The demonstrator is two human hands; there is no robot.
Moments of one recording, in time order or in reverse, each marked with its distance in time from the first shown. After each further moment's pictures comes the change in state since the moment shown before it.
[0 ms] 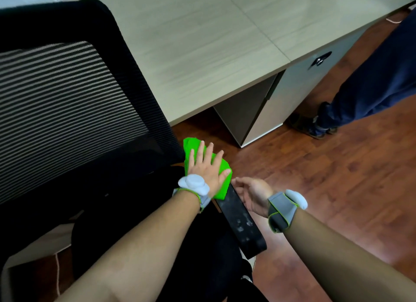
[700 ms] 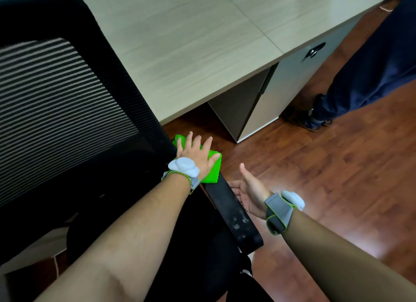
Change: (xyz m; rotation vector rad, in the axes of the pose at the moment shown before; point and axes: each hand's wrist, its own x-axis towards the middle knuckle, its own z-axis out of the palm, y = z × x) left_hand 0.036 -0.018 -0.007 0.045 -0.102 -0.035; right_hand -0.002 0.007 -0.011 0.015 -0.123 0.037
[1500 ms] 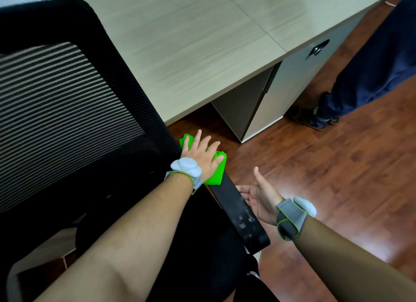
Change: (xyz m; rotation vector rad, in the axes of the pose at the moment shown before) left_hand -0.003 -0.007 0.001 0.032 0.069 0.118; right_hand -0.006 0.012 -0.012 0.084 -0.043 0.004
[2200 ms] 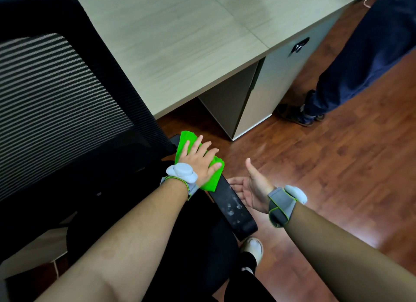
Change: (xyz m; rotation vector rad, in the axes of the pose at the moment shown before) left_hand -0.030 0.026 0.008 -0.032 0.053 0.092; right_hand -0.013 0.003 -0.007 -0.087 0.076 -0.006
